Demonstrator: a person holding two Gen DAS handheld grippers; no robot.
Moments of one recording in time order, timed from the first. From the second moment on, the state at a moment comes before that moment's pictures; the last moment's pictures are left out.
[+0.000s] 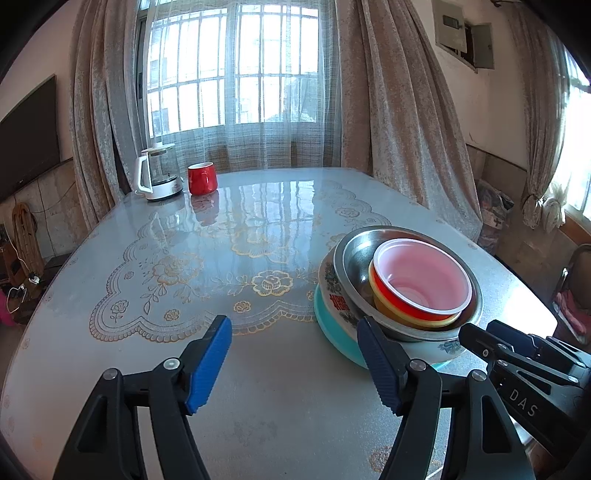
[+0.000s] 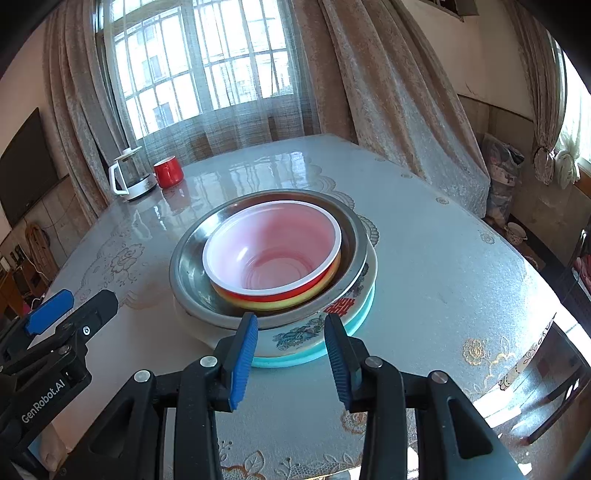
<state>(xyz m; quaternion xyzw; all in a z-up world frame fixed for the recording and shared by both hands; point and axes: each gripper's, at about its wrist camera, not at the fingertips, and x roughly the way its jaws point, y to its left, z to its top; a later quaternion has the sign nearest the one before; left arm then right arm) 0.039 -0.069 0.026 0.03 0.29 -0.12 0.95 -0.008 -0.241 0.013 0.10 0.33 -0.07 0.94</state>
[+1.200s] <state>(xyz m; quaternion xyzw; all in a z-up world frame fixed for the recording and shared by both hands) 0.037 -0.070 0.032 0.03 0.28 -0.13 0.95 -0.002 -0.235 0.018 0.09 0.33 -0.06 0.94</state>
